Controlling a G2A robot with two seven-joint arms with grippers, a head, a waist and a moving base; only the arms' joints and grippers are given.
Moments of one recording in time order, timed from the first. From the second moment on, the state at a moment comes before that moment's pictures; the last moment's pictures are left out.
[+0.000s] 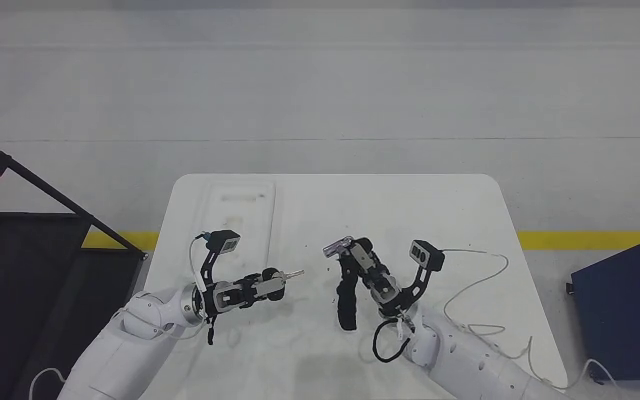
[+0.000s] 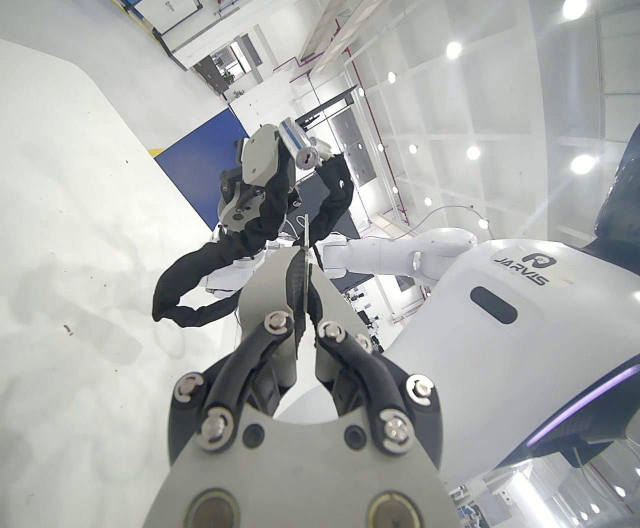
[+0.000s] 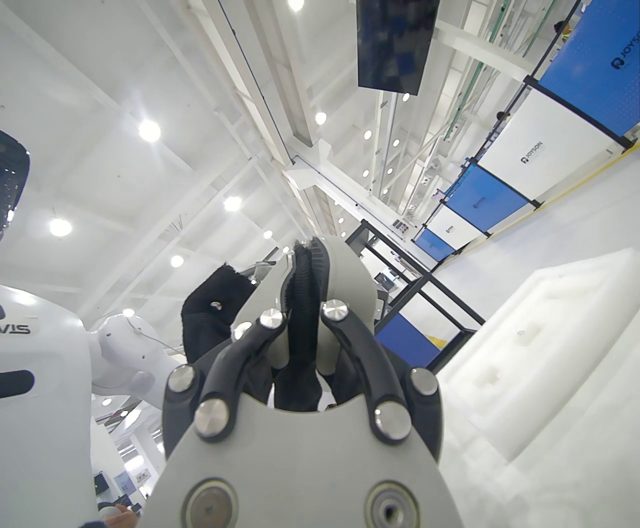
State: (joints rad) left arm 1.41 -0.89 -1.20 -1.59 -0.64 -0.79 -1.03; right arm -0.98 -1.06 0.38 -1.38 -0.29 -1.01 -0.81
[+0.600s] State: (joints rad) left arm 1.47 -0.89 -1.24 -1.70 -0.53 -0.72 -0.90; right arm -0.98 -1.06 0.37 -1.37 -0.31 -1.01 -0.81
